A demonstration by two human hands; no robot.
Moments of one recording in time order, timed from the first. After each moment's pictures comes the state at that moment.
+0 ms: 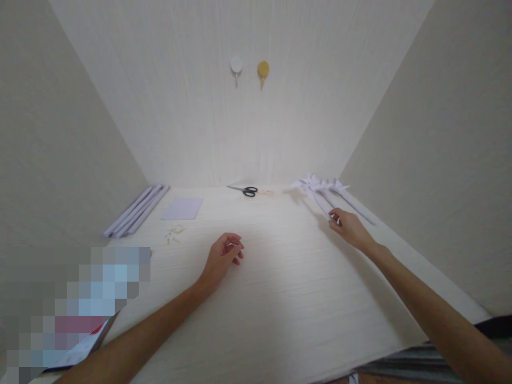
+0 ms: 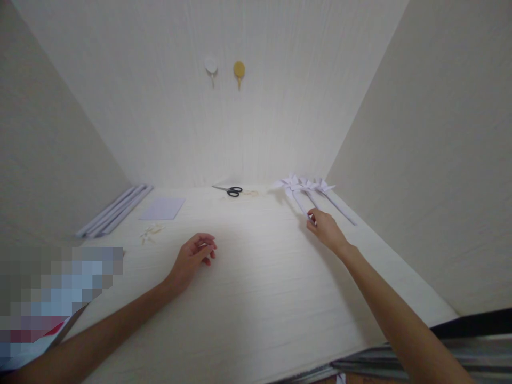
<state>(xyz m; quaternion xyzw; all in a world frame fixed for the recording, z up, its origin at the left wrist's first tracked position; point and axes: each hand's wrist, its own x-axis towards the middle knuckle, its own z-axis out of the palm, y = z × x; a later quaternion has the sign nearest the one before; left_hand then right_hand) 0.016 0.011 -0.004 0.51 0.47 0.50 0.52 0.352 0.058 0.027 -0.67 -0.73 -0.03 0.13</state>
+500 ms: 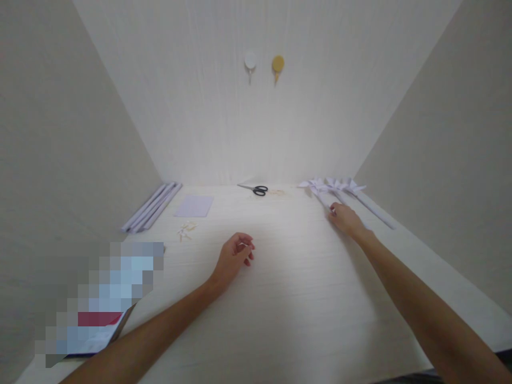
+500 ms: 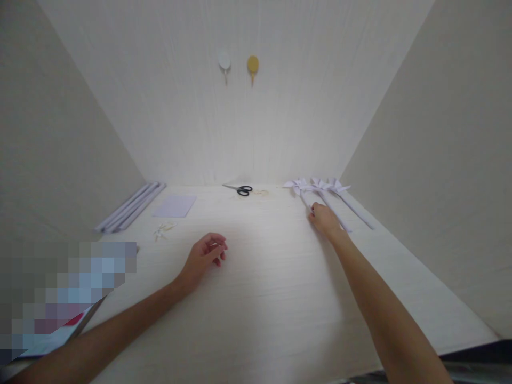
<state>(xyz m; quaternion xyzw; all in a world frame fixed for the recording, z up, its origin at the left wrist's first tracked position) 0.016 0.011 -0.007 0.51 0.47 0.49 0.52 0.339 0.121 0.003 -0.73 -0.68 -0.04 0.04</state>
